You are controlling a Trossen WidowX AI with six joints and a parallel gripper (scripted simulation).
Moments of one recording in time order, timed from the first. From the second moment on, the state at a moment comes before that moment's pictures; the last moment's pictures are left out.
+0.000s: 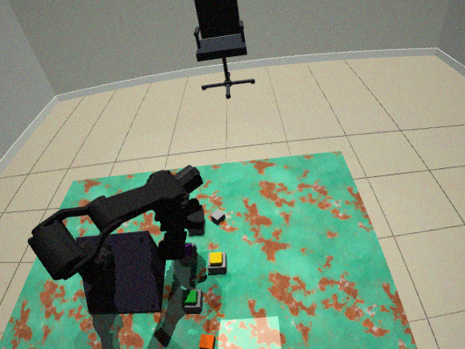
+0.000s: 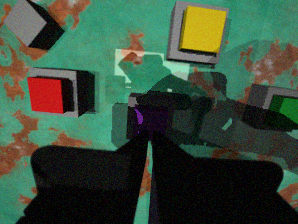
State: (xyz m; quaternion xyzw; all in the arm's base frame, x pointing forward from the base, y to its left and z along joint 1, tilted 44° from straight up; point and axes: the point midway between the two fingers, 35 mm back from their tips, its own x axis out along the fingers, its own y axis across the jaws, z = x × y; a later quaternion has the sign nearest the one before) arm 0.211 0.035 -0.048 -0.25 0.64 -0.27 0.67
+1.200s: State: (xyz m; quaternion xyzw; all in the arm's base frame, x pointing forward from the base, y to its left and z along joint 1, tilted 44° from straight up) arm 0.232 0.112 -0.111 -0.25 0.65 -0.27 0.67
